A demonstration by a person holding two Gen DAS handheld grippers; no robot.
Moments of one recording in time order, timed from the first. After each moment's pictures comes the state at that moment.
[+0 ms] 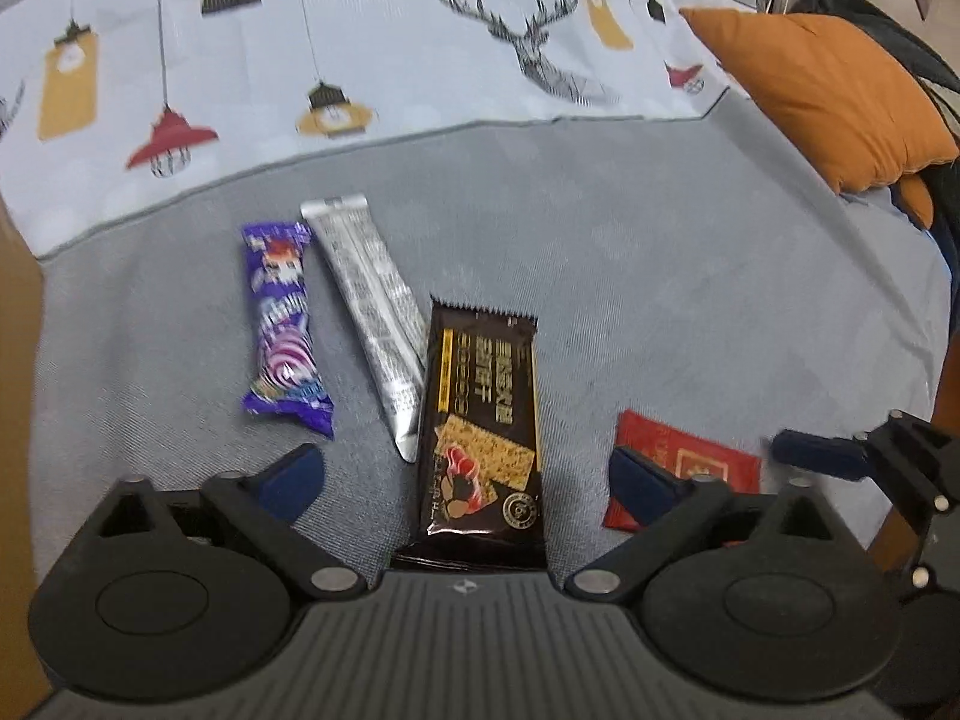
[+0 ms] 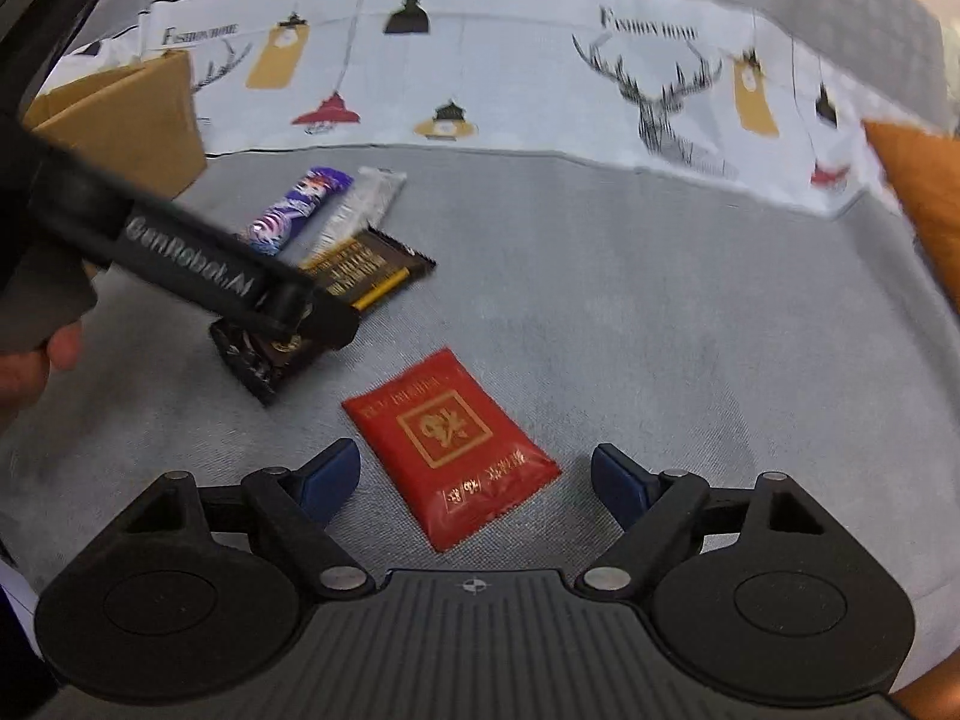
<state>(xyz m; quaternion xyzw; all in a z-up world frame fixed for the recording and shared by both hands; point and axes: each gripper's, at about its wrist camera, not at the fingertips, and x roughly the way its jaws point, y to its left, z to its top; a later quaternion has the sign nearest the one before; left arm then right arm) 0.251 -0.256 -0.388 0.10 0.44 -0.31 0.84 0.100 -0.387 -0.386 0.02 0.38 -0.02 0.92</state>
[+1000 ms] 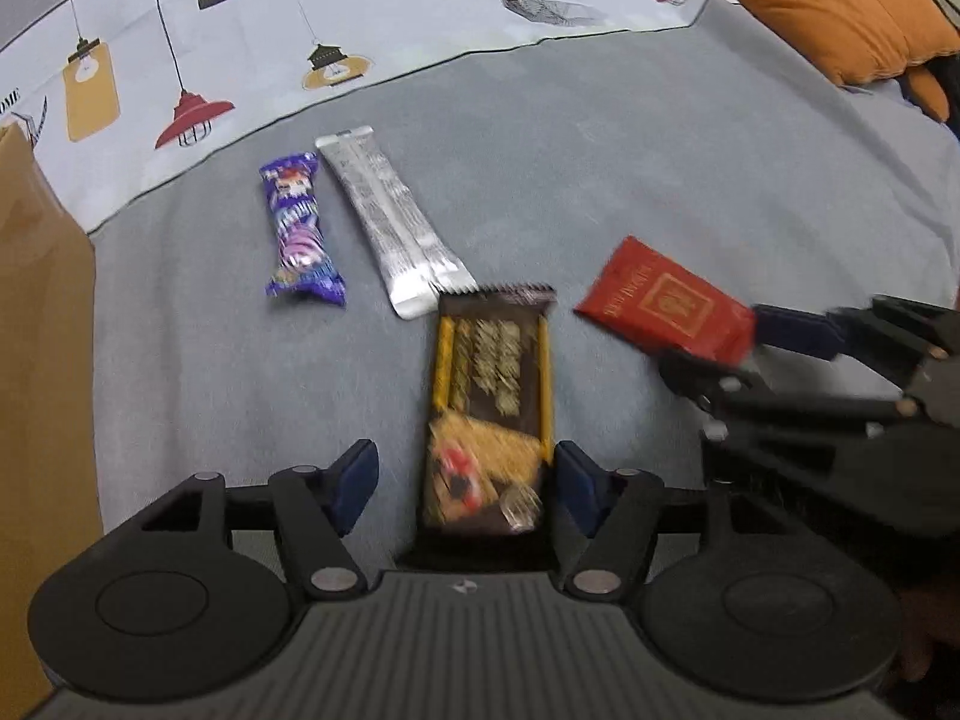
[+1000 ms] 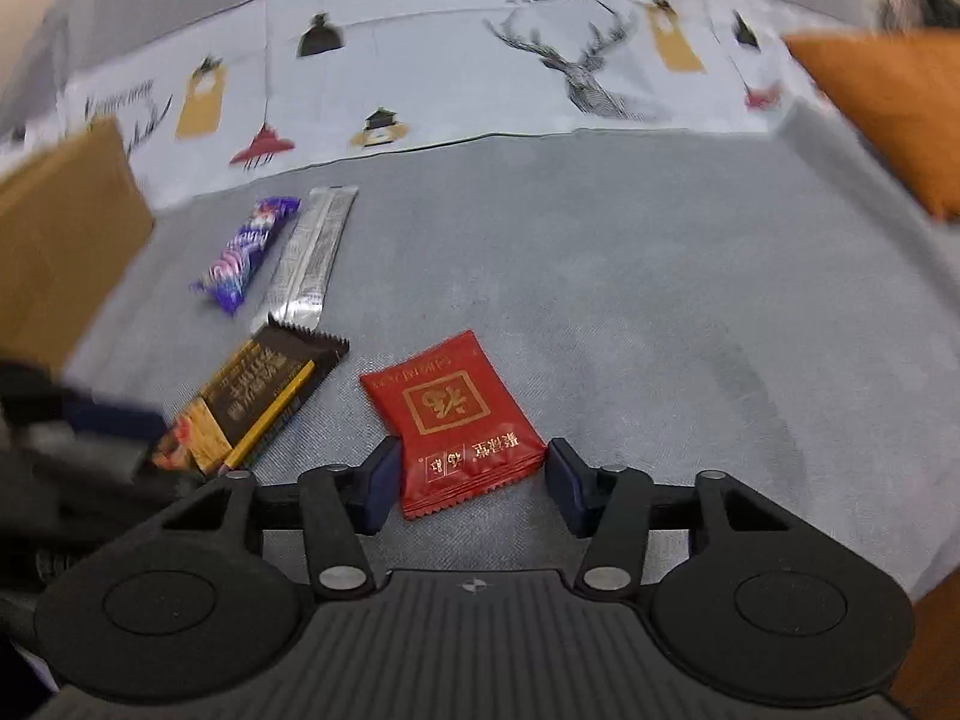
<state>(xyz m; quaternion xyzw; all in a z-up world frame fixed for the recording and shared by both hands) 0.196 -0.252 -0.386 0.19 0.45 -0.27 0.83 0.098 -0.373 -0.388 0.07 0.38 -0.09 0.92</state>
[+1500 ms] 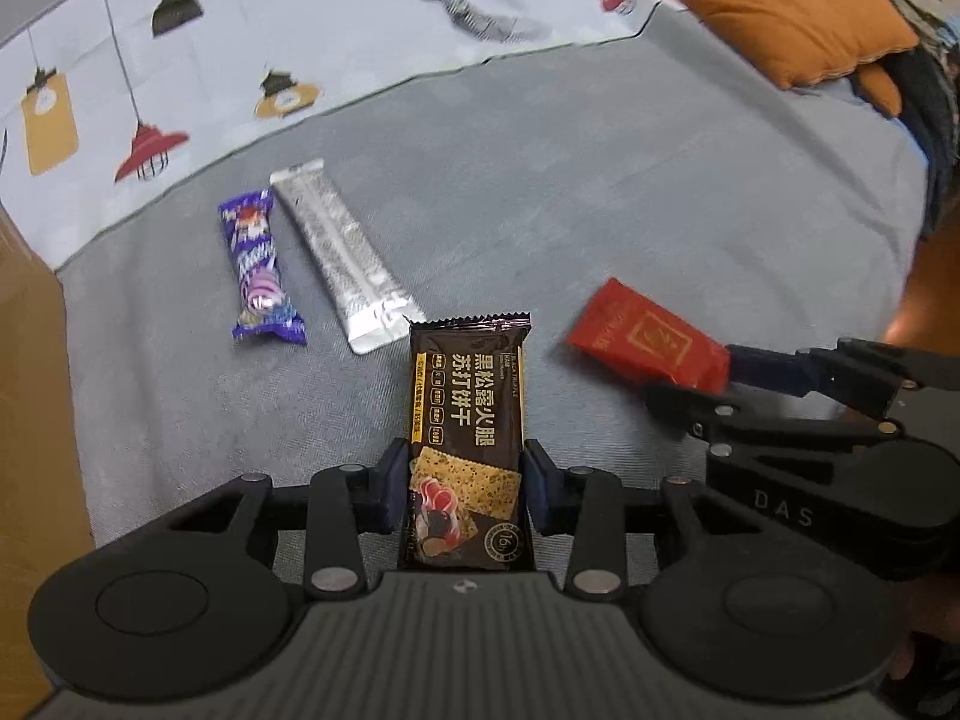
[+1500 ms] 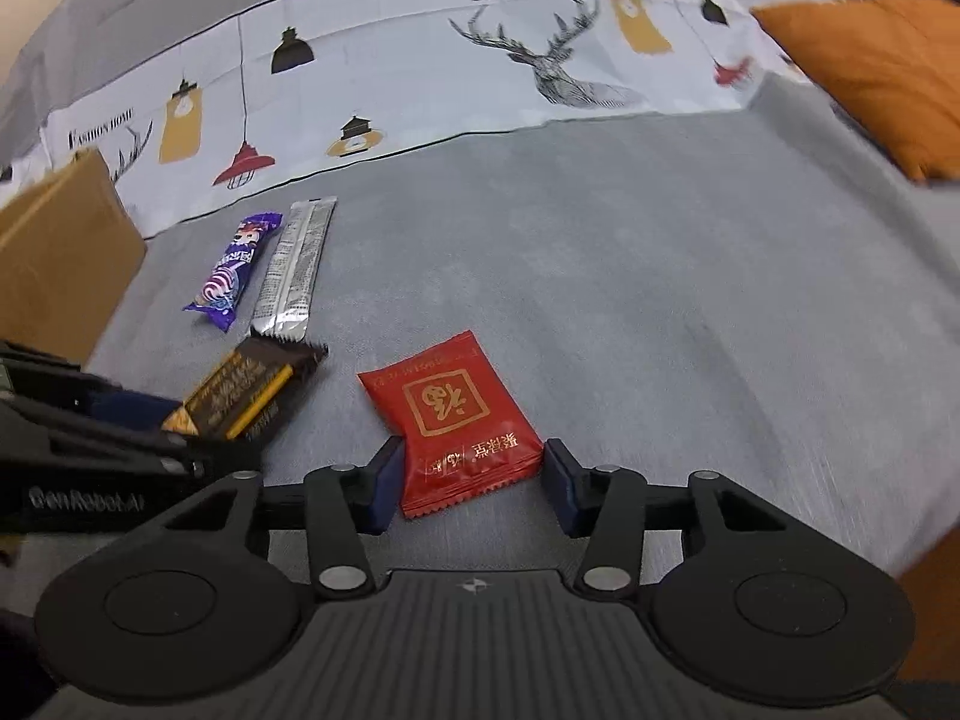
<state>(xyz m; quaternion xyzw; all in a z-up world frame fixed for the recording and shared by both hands) 0.187 -0.255 -0.357 0.19 0.45 -0.32 0.81 0.073 -0.395 -0.376 0.14 0.38 -0.09 0.91</state>
